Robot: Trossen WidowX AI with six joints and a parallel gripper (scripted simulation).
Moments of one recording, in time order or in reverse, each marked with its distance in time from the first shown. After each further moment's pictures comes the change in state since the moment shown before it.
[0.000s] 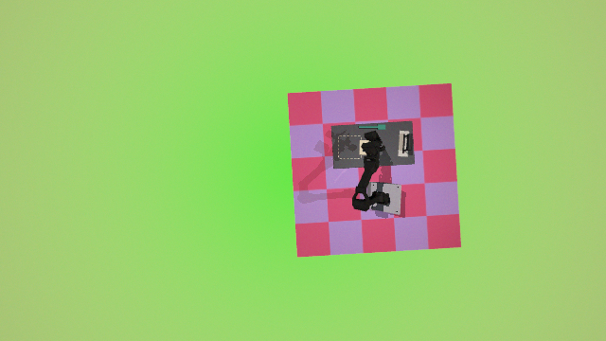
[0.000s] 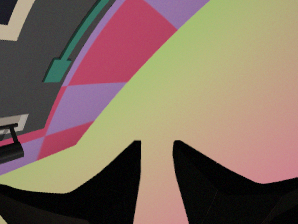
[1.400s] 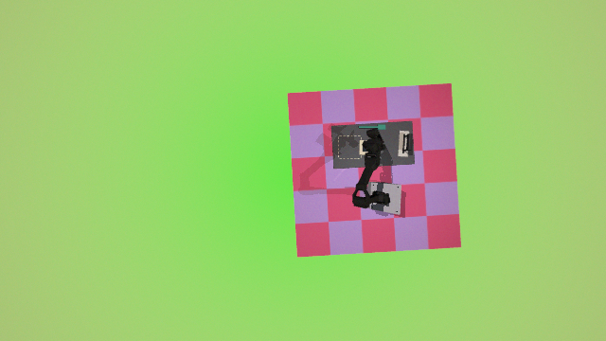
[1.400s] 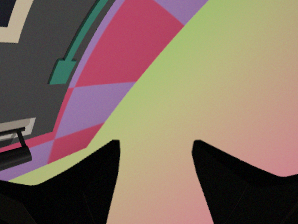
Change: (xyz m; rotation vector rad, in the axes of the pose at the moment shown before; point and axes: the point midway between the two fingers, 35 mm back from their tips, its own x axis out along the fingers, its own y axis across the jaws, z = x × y) arm 0.012 0.003 -0.008 0.059 -0.004 0.058
